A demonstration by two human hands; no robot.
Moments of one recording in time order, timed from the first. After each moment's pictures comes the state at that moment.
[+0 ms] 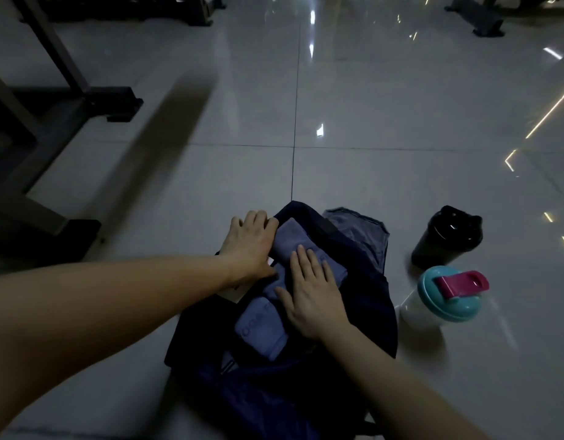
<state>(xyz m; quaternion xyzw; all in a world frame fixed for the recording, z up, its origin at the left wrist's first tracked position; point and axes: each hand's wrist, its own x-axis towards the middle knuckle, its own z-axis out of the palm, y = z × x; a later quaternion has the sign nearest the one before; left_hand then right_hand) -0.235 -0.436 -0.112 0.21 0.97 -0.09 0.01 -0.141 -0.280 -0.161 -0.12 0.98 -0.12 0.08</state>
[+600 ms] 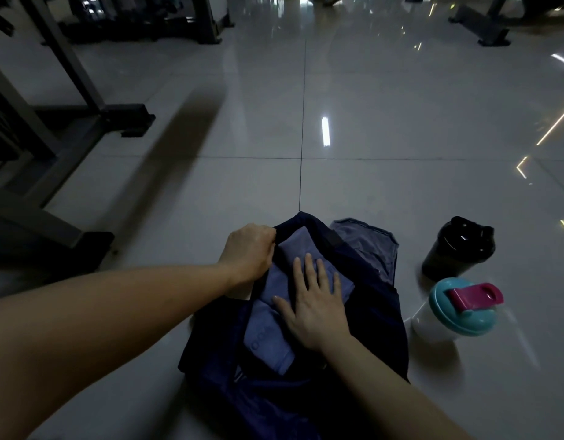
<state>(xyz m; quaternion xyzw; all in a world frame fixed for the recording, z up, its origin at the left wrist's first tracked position) -0.240 -0.451 -0.098 0.18 0.98 0.08 -0.07 -0.142 -0.296 -0.155 -0.07 0.98 -0.15 0.08</state>
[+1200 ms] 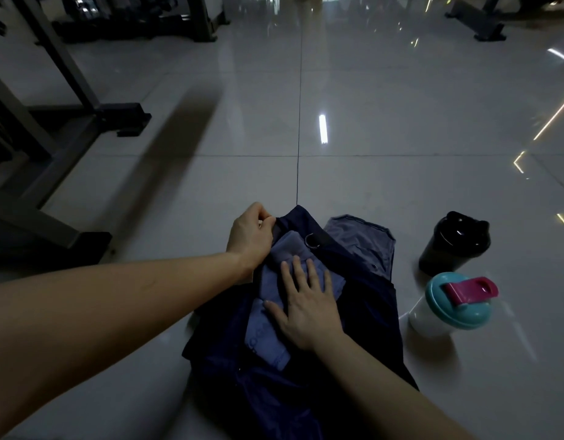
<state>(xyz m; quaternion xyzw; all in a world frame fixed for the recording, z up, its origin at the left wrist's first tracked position) -0.243 -0.429 -0.084 -0.03 0.89 0.45 -0.05 -0.139 -0.303 -0.158 -0.10 0.98 -0.12 0.09</state>
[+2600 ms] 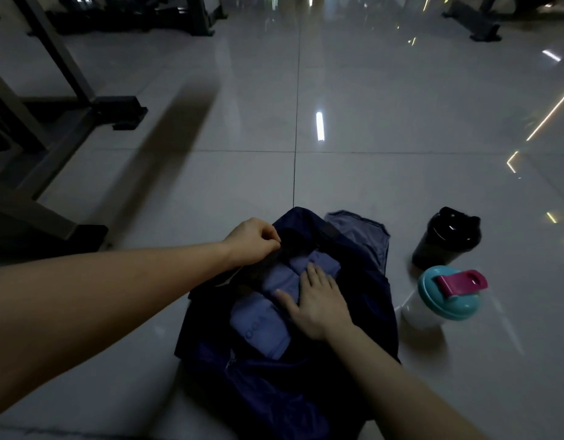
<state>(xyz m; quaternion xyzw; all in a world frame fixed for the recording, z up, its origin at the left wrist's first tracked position) -0.247 -0.446 -0.095 0.09 0.93 0.33 0.15 -0.132 -0.283 -0.148 -0.04 0.97 -0.18 0.17</state>
